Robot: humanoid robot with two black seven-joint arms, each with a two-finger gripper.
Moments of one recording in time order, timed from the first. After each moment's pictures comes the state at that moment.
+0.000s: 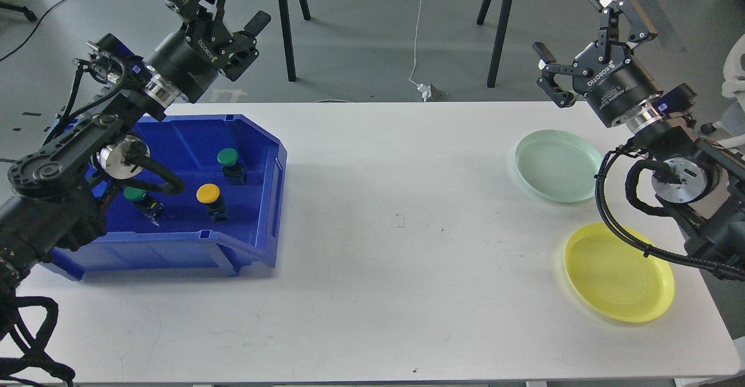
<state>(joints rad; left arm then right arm) -0.81 0.39 -0.80 -0.81 0.60 -0.49 -0.49 0.73 -0.48 0.74 0.87 -0.12 0.49 0.40</state>
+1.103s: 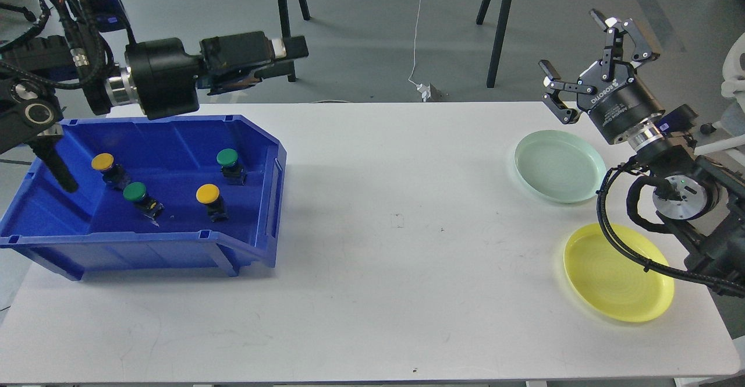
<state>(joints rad) -1.19 0.90 -0.19 -1.35 1.08 -0.45 -0.49 0.68 -0.47 0.75 0.86 -0.13 0.49 0.40</state>
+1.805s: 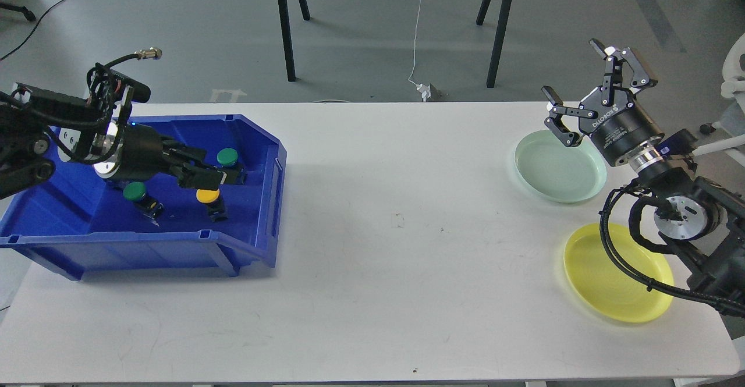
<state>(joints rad) -1.31 0.80 0.31 -1.10 1.46 -0.34 -0.49 0.62 -0.48 0.75 0.86 -0.13 0.49 0.40</state>
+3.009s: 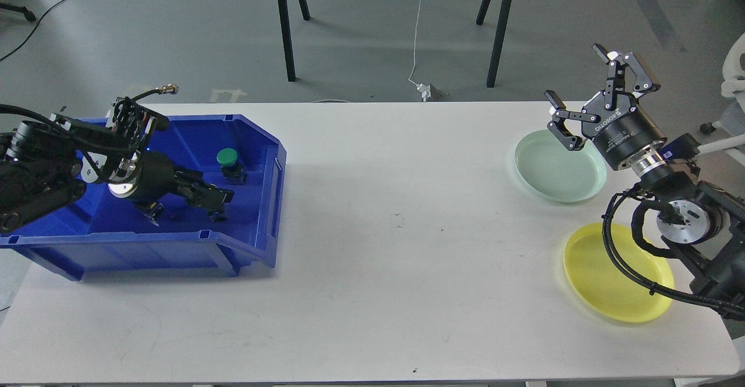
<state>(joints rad) -1.18 0.66 0.32 -0.86 1.46 -0.32 -0.49 0.60 -0.48 0.75 0.86 -0.13 0.49 0.40</state>
